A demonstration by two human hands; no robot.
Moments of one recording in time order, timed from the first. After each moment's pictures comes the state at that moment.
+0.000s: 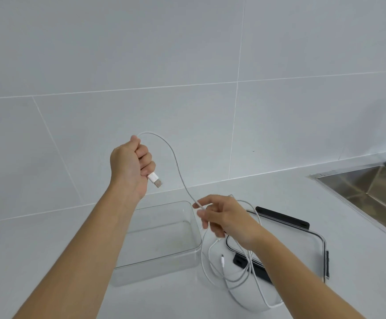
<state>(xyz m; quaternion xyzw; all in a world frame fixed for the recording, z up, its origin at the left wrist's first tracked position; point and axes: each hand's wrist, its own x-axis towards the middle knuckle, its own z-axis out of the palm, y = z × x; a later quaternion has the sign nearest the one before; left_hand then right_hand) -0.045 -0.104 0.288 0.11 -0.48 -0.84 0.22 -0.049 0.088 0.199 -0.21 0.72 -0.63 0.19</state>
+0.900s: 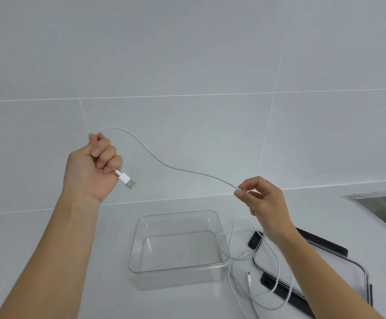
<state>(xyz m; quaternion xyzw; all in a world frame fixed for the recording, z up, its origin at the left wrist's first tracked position) -0.010 -0.221 0.298 -0.01 -0.35 -0.91 0.23 -0.077 0.071 0.217 -0.18 0.69 -0.70 -0.04</state>
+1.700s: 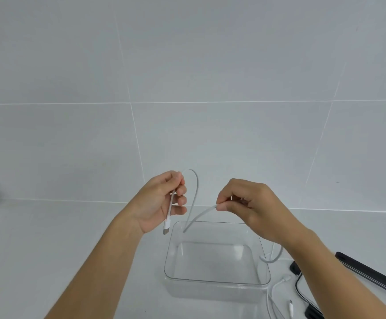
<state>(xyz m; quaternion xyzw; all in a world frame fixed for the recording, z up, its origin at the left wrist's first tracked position) 0.010 -0.210 0.267 0.07 -0.64 -0.76 0.06 -0.057 -0.011 0.265 -0.51 0.75 -0.42 -0.06</state>
